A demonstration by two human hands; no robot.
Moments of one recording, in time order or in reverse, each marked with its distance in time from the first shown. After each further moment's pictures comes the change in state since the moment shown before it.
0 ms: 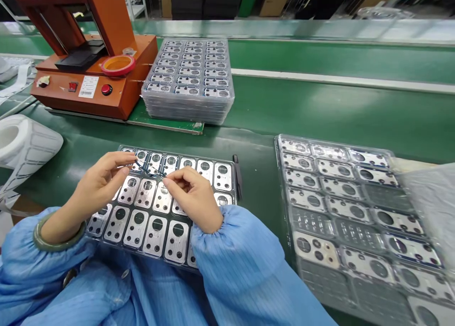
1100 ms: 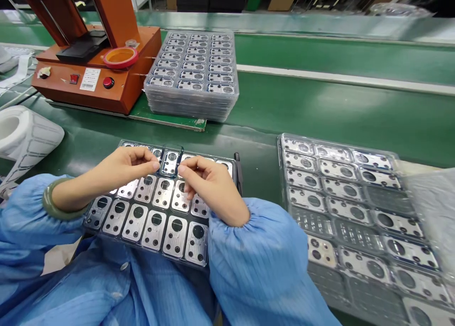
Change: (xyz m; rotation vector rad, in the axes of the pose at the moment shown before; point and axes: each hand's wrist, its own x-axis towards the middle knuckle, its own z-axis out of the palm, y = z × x) left_hand 0.043 0.038 0.013 -0.182 -0.366 -0.378; right_hand 0.009 -0.022 -0.031 0.176 -0.121 0.281
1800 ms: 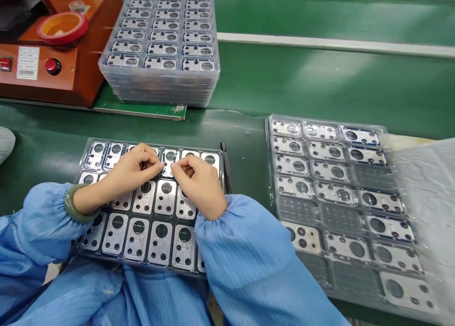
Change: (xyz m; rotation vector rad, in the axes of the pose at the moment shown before) left_hand 0.051 -0.037 0.049 0.252 0.017 0.164; right_hand 0.015 0.044 -0.015 -0.371 0.276 -0.026
